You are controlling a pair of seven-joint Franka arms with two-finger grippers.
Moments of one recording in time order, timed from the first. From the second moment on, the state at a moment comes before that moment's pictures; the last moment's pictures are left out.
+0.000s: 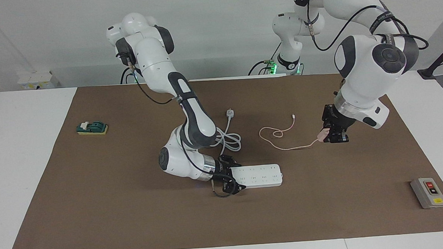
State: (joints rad) left arm -0.08 0.38 -0.03 -1.33 -0.02 1.63 -1.49; right arm 0.40 0.95 -0.02 -1.16 1.05 2.17 1.28
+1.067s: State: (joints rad) left arm 0.04 0.15 -0.04 -1.79 -0.02 1.76 -0.63; right arm 0.38 0.75 -0.06 -1.27 1.05 2.17 1.29
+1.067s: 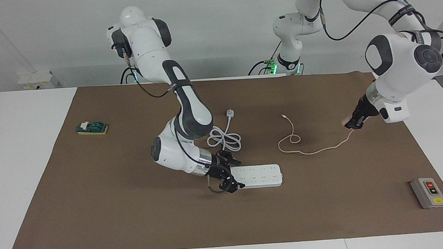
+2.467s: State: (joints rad) left arm 0.03 0.00 -0.06 -1.66 -0.02 1.58 -0.40; right arm 0.22 0.35 -0.18 -1.31 0.23 1.68 0.41
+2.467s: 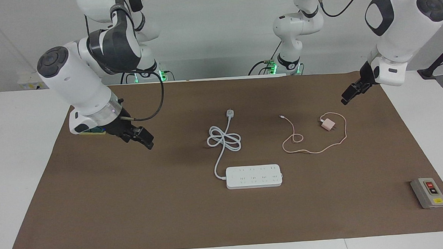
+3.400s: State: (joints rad) left arm 0.00 0.02 -0.08 -1.47 -0.02 1.34 -0.14; right arm 0.12 0.15 -0.18 -1.32 0.07 1.41 -0.08
